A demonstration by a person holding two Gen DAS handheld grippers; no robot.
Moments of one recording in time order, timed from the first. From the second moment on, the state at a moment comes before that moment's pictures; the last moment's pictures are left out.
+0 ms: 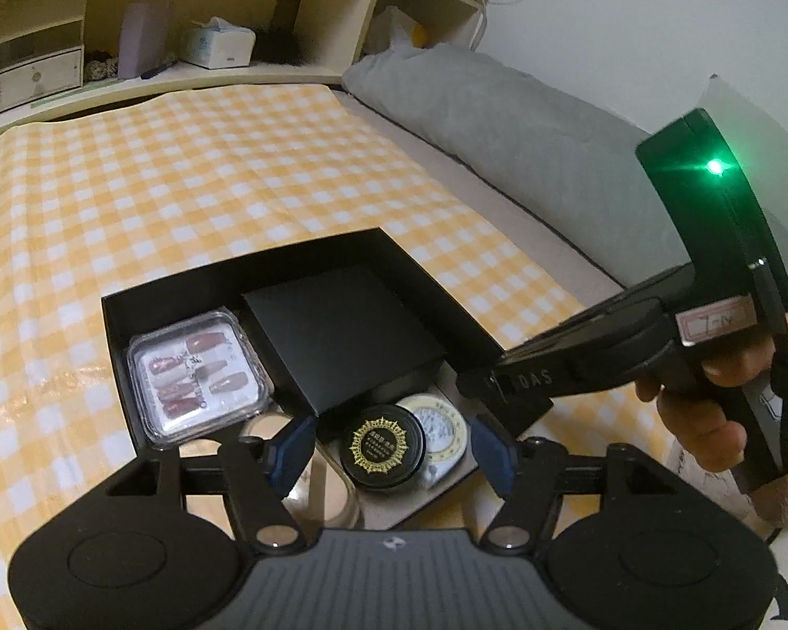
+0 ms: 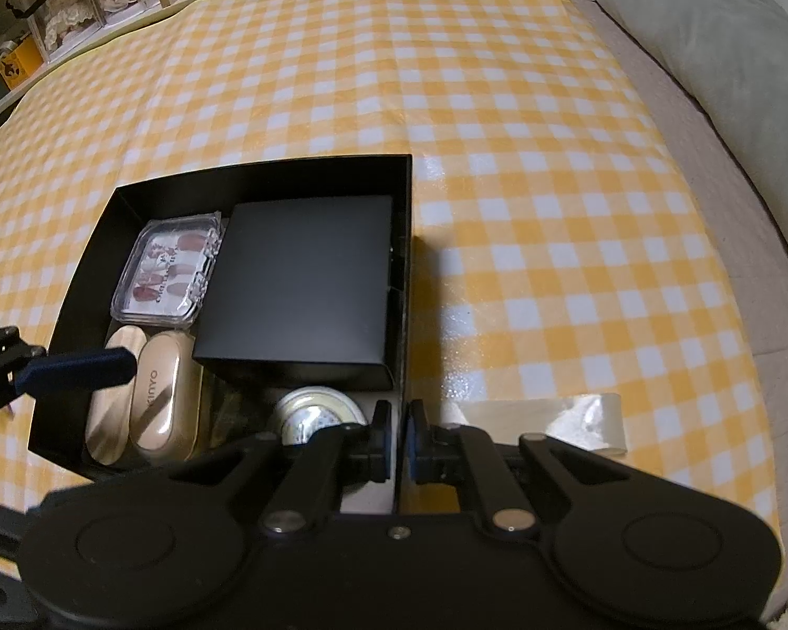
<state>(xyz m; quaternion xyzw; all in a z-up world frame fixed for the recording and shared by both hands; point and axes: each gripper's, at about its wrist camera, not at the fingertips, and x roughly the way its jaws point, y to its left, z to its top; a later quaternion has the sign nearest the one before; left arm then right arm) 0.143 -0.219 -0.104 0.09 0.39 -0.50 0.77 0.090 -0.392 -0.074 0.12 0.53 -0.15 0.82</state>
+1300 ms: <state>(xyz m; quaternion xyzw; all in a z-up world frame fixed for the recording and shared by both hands) 0.142 -0.160 -0.043 0.06 0.38 -0.44 0.82 0.090 -0.391 -0.074 0.12 0.53 -0.15 0.82</state>
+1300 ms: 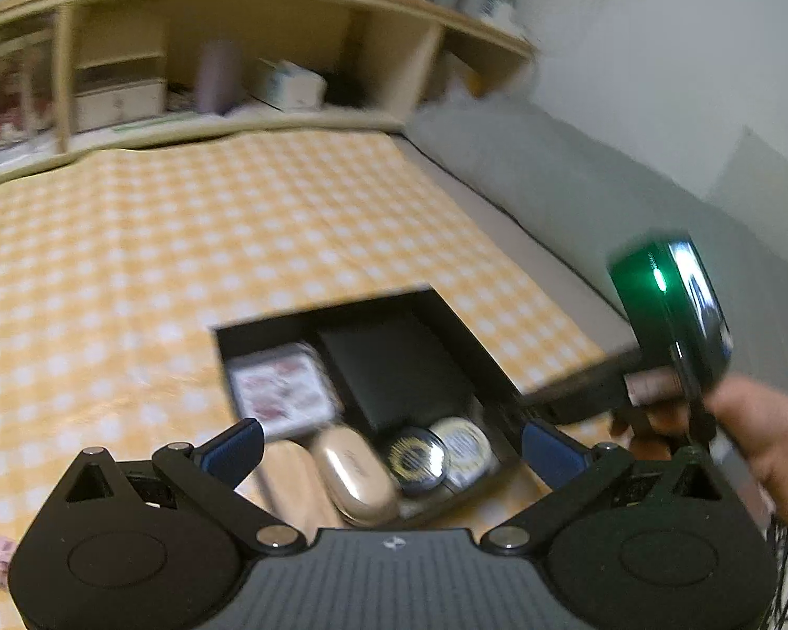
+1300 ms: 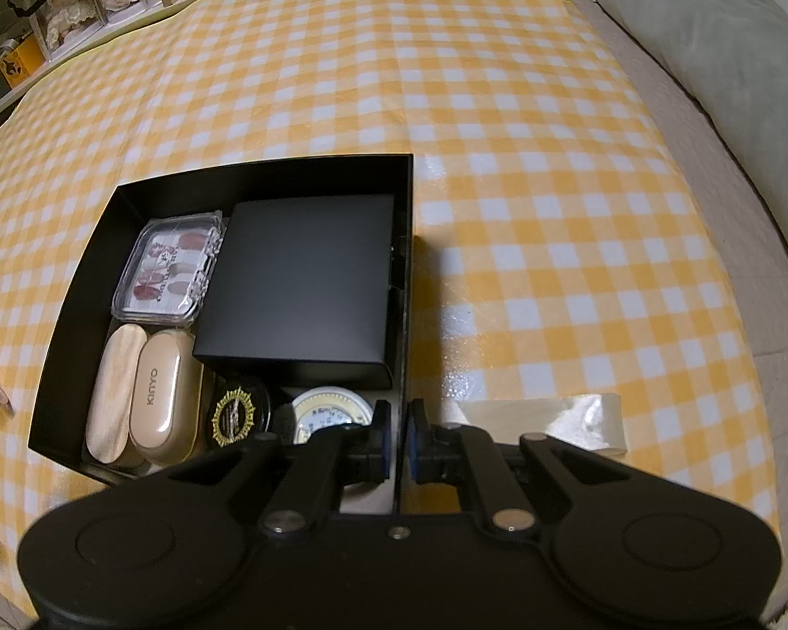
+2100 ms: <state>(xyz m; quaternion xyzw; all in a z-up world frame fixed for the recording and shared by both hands) 0.245 -0.018 -0.057 -0.17 0.48 -0.09 0.85 0.091 -0.390 -0.074 0.12 0.53 -0.15 0.82</state>
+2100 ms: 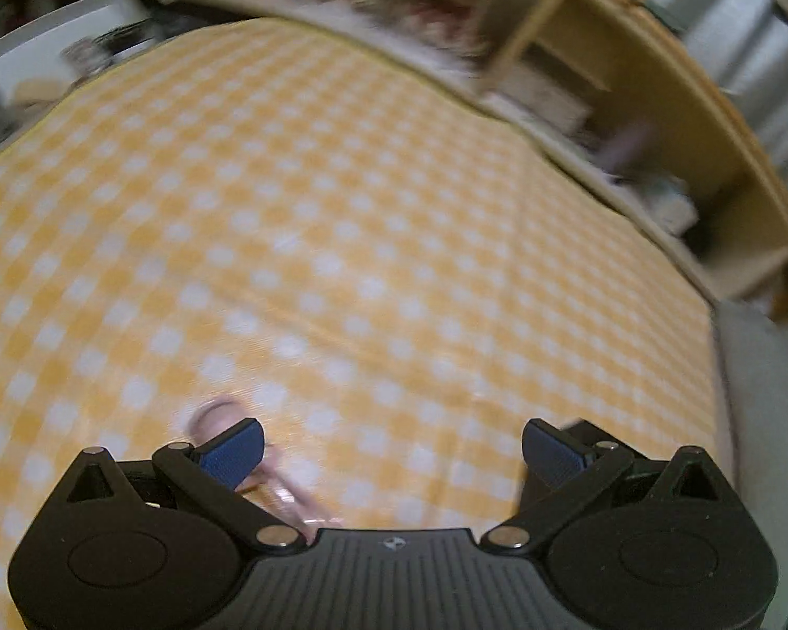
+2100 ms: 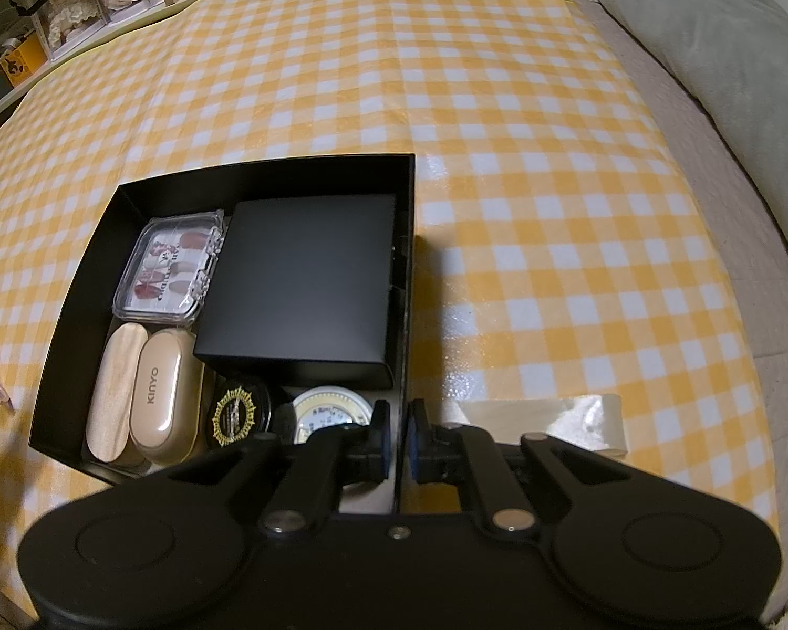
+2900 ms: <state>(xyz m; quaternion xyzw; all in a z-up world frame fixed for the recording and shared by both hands) 0.252 0.012 -0.124 -0.21 0.56 0.02 0.80 0.091 -0.389 -0.074 0.12 0.54 -0.15 0.82</state>
